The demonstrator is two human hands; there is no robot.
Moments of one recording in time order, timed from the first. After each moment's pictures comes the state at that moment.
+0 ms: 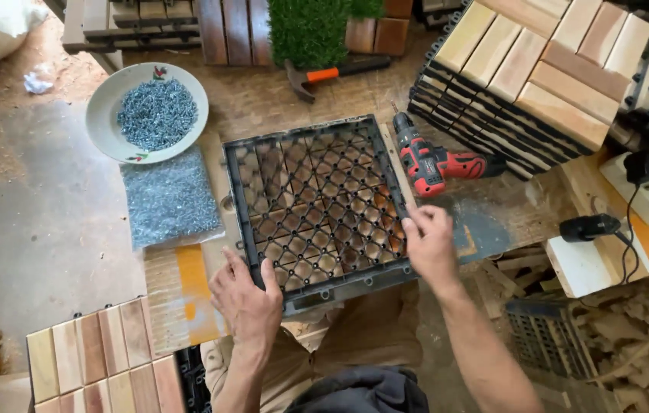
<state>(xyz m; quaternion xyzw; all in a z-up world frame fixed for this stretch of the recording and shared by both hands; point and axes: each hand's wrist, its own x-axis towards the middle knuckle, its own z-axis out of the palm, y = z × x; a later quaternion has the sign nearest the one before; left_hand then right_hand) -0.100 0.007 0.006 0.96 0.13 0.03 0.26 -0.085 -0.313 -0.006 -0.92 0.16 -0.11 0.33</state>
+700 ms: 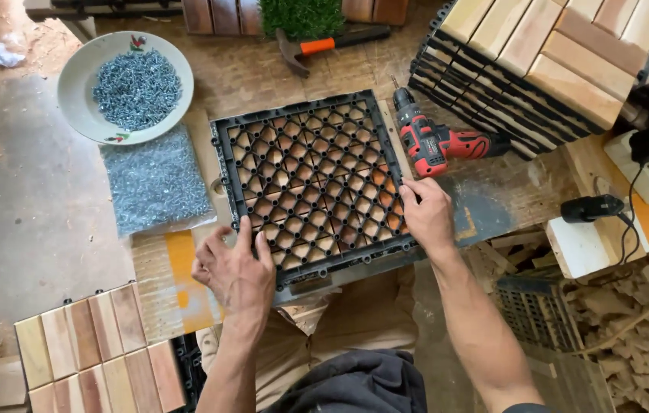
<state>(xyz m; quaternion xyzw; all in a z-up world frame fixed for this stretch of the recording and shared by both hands) -0.075 0.011 -0.022 0.97 0.05 0.21 0.11 -0.055 -0.320 -0.008 -0.92 0.14 -0.16 0.33</state>
